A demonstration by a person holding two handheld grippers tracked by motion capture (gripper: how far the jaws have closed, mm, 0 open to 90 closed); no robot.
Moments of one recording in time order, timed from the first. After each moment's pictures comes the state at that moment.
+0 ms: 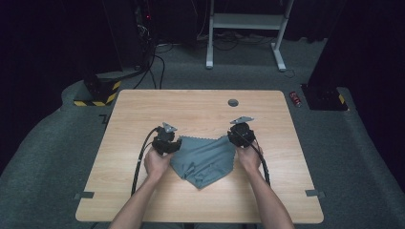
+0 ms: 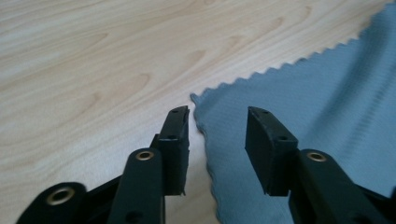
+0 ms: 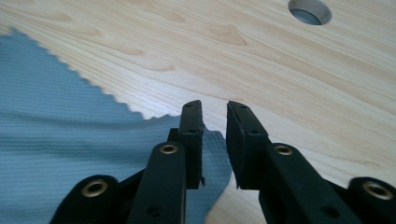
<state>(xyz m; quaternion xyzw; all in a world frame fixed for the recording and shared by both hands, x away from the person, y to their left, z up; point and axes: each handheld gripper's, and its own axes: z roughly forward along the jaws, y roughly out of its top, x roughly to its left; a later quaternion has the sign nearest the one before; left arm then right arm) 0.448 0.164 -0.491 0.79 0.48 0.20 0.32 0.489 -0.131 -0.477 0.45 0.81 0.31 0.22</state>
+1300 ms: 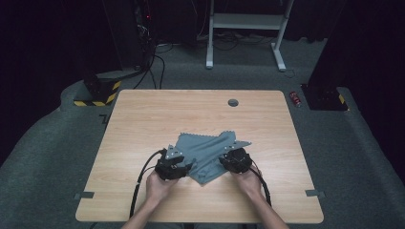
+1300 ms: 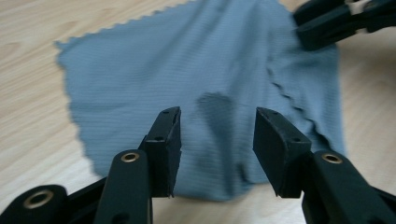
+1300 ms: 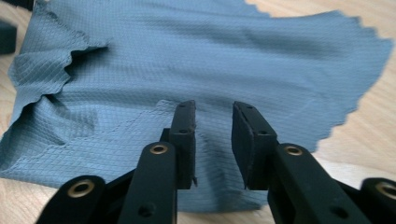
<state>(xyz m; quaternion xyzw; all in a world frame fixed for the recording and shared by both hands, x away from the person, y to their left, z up) 0.370 0.137 -0.495 0.82 0.40 0.15 0.38 0.414 -0.124 -0.500 0.38 0.85 0.33 0.14</state>
